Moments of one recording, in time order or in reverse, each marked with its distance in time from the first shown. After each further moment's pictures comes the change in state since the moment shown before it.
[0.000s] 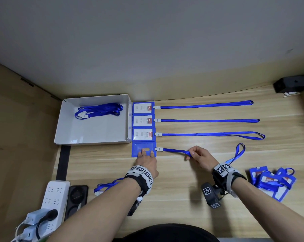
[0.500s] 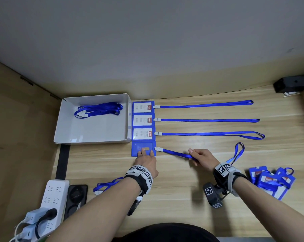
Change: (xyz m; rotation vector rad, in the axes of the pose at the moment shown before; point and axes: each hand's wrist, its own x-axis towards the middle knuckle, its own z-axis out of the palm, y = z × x) left_hand 0.000 0.000 0.002 -0.007 0.020 -0.002; right_hand -0.004 -0.001 -0.006 -0.100 -0.016 0.061
